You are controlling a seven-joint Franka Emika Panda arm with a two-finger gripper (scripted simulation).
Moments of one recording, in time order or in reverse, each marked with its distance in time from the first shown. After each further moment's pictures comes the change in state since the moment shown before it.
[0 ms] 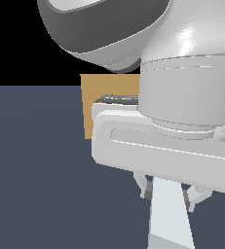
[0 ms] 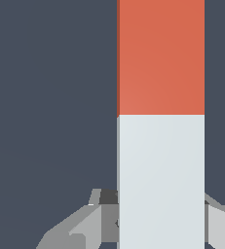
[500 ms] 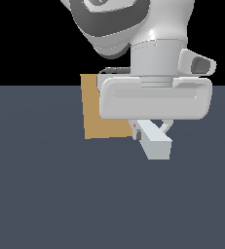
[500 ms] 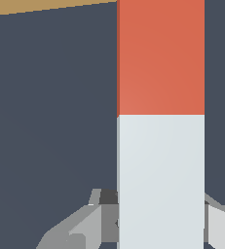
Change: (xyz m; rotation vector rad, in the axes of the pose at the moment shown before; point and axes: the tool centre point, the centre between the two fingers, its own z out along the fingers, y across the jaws) arm 0.107 -0.034 -0.040 -0.001 0.001 -0.359
